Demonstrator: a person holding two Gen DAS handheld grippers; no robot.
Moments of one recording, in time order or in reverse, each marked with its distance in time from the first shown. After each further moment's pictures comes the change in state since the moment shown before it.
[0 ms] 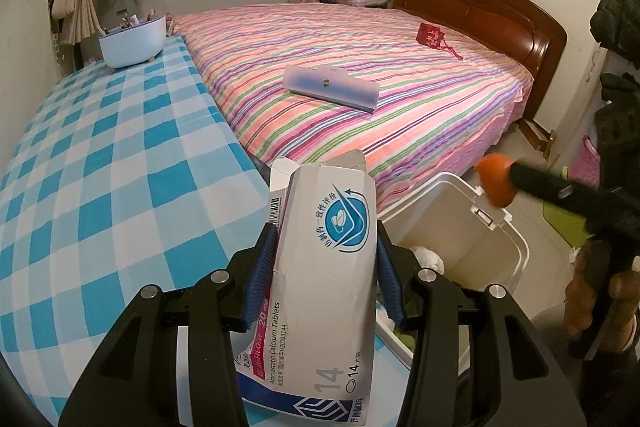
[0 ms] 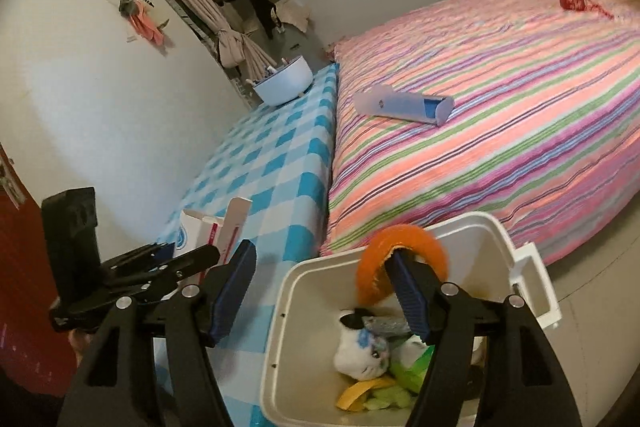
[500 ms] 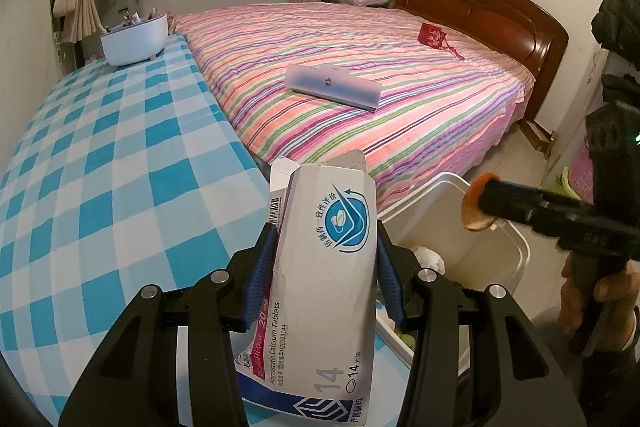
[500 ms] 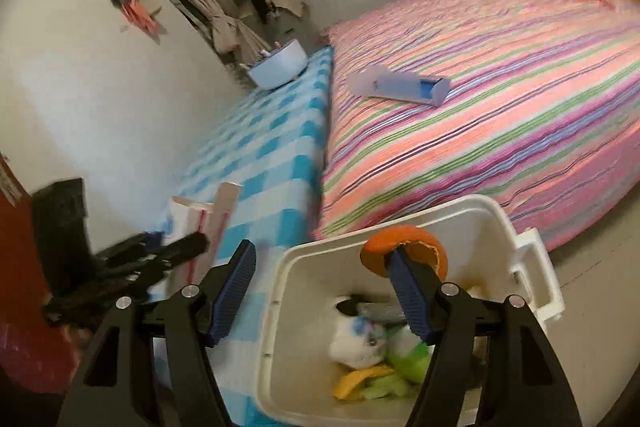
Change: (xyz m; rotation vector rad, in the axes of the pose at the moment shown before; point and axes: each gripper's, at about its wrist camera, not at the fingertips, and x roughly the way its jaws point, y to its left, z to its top) left arm -0.001 0.001 -0.001 -0.008 0.002 0.002; right arm 0.019 -0.001 -0.006 -0.052 0.093 -0.140
